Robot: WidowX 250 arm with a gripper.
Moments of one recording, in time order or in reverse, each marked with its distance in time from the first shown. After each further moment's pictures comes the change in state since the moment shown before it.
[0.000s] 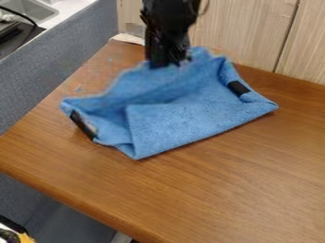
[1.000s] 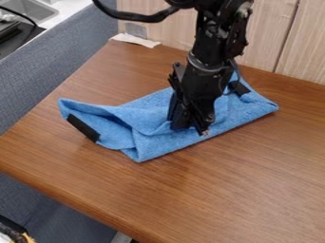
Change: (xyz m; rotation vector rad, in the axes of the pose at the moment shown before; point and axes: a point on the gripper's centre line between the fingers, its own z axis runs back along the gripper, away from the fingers) arm 0.006 -0.063 -0.055 -0.045 0.110 -0.111
